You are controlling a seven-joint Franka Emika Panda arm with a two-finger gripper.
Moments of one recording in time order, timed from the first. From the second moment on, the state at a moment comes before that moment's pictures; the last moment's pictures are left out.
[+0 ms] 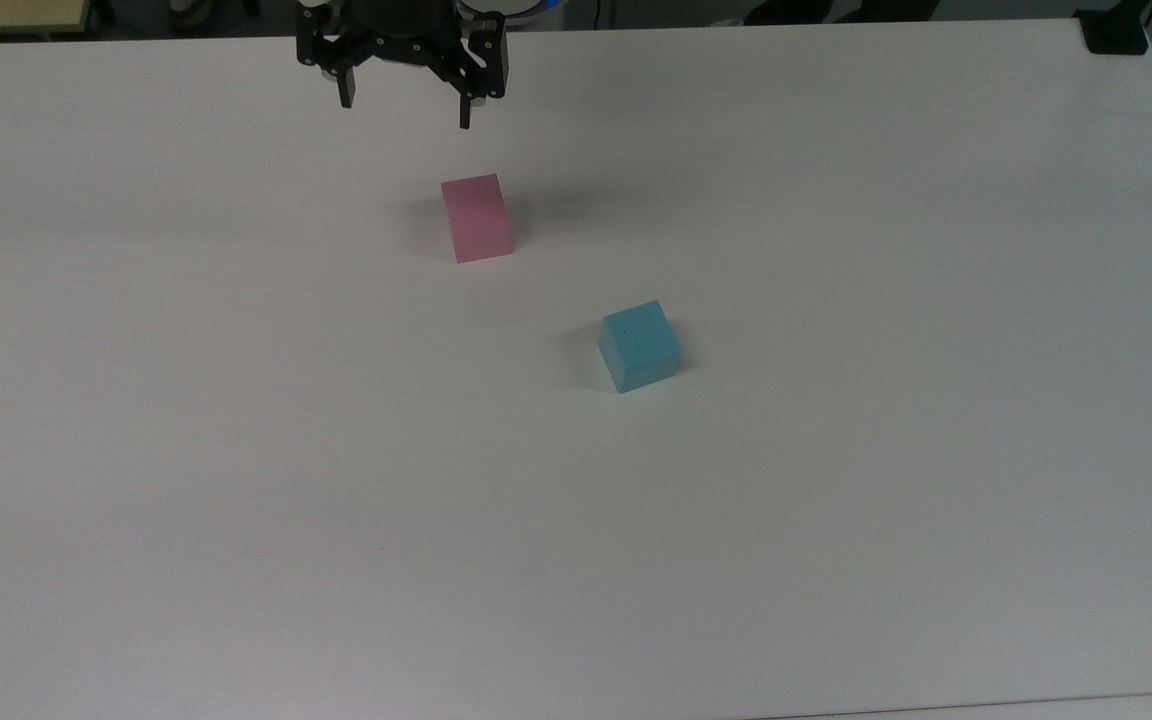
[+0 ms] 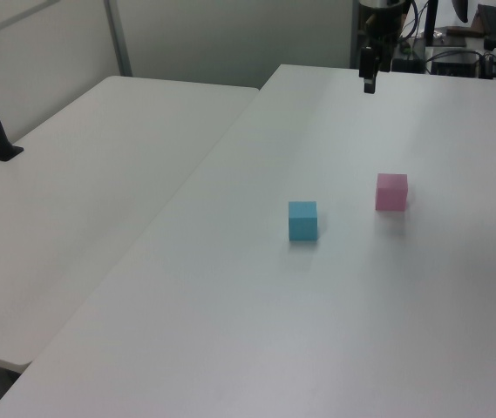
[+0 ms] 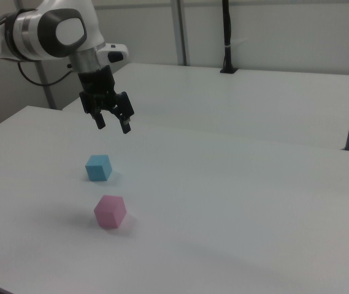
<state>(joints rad) 0.00 0.04 0.01 -1.69 -0.13 1.74 0.12</state>
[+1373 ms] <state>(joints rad) -0.01 0.05 0.00 -1.69 -0.13 1.74 0.09</state>
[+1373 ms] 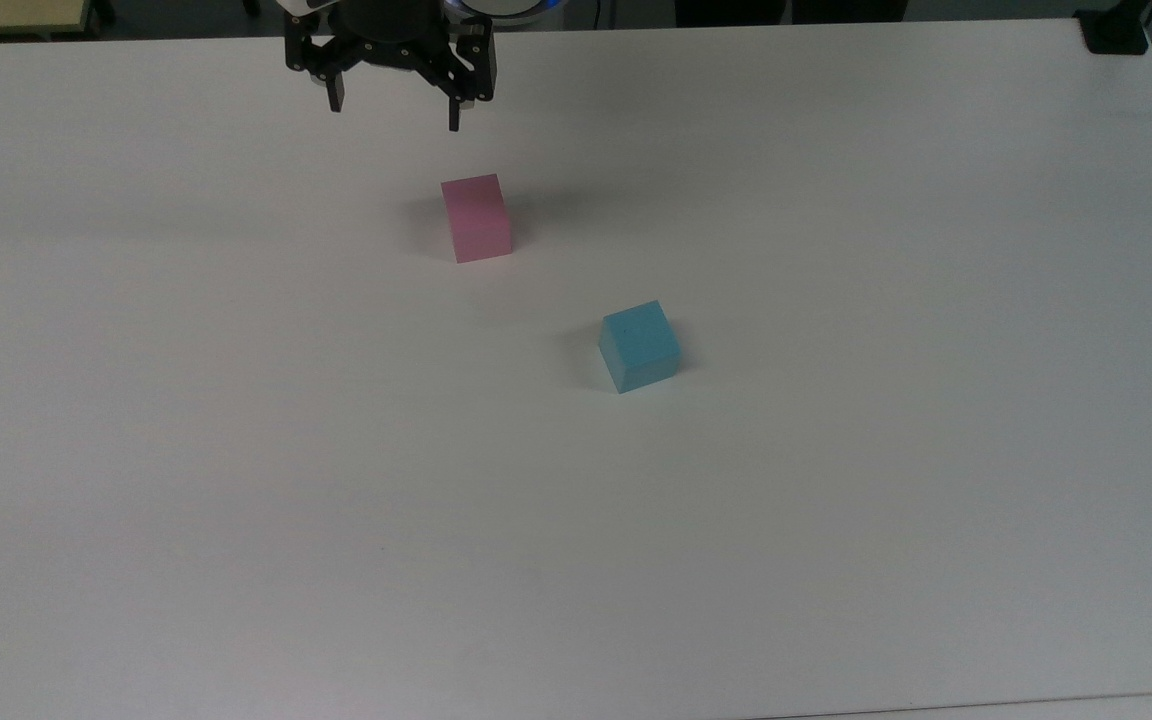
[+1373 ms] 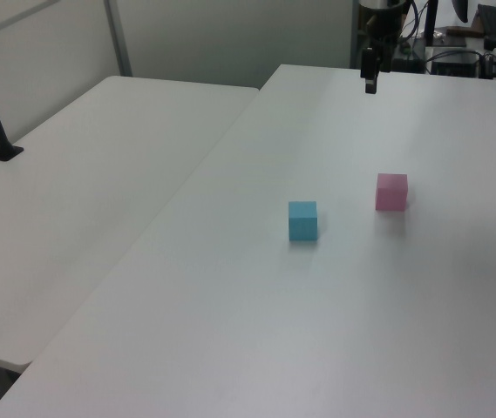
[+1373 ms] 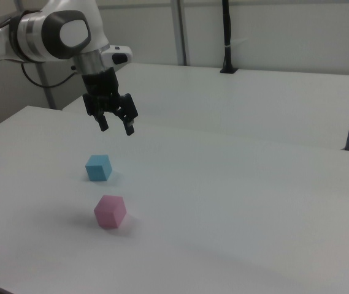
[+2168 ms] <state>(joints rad) -0.01 0.05 0.00 -1.69 -0.13 1.74 0.08</state>
